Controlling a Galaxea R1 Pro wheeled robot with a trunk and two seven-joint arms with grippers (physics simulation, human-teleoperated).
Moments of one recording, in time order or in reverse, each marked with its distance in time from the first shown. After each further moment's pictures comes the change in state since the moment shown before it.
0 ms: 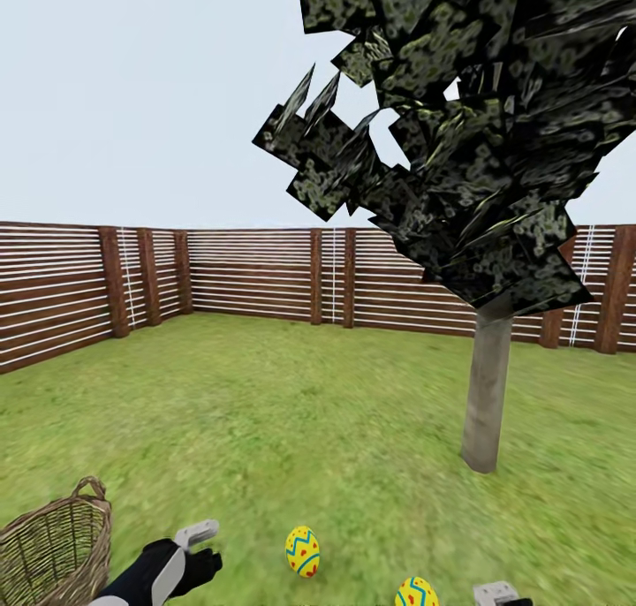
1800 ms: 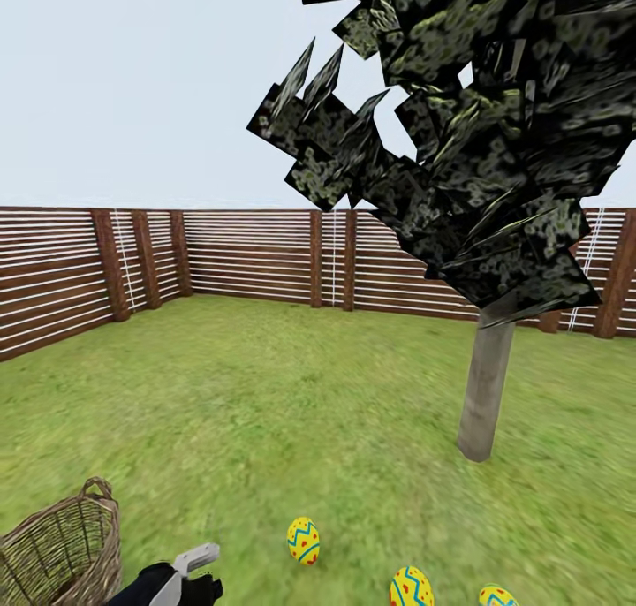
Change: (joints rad) left arm 0.000 0.009 -0.008 0.127 -0.002 -0.056 -0.053; right arm 0.000 -0.015 -0.006 0.101 -0.014 -0.061 0.004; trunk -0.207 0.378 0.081
